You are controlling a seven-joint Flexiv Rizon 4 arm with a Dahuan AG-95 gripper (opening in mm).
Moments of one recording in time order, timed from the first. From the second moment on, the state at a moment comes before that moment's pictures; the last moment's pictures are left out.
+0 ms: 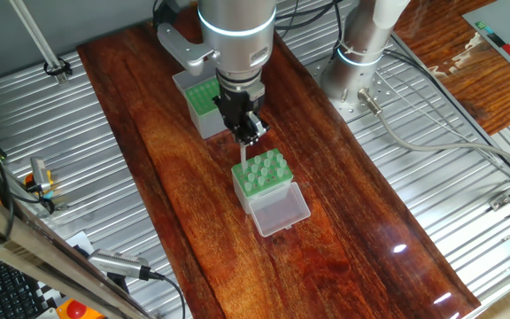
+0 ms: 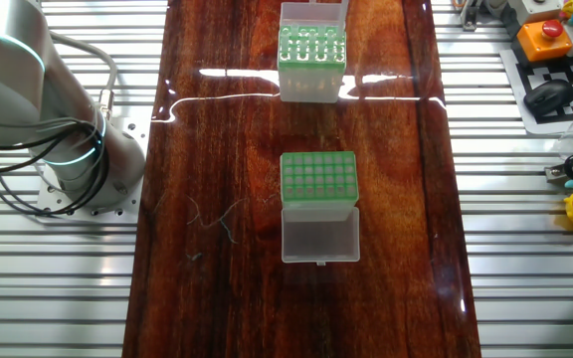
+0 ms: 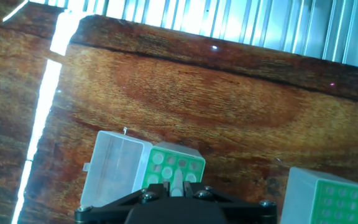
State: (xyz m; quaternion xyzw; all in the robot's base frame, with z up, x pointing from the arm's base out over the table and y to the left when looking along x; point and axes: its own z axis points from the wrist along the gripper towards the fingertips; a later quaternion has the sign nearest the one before) arm 0.455 0.184 0.299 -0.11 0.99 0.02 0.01
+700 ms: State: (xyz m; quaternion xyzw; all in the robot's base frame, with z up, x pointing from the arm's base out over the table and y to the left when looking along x) arm 0.446 0.118 0.288 -0.16 0.99 0.02 0.01
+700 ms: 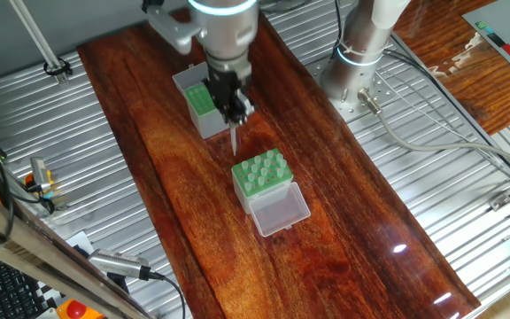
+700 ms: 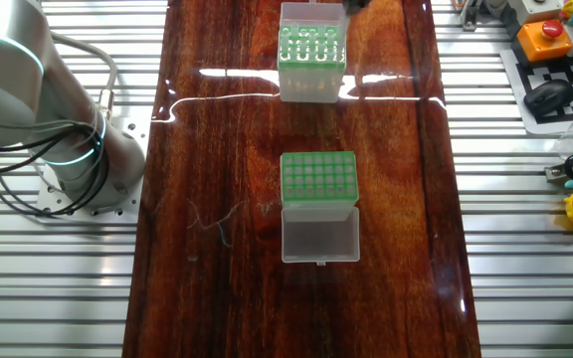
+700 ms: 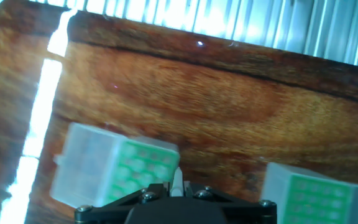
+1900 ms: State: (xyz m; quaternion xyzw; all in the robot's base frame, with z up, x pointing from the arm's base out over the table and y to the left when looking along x) arm 0.418 0.017 0.295 -0.18 0.98 0.01 -0.01
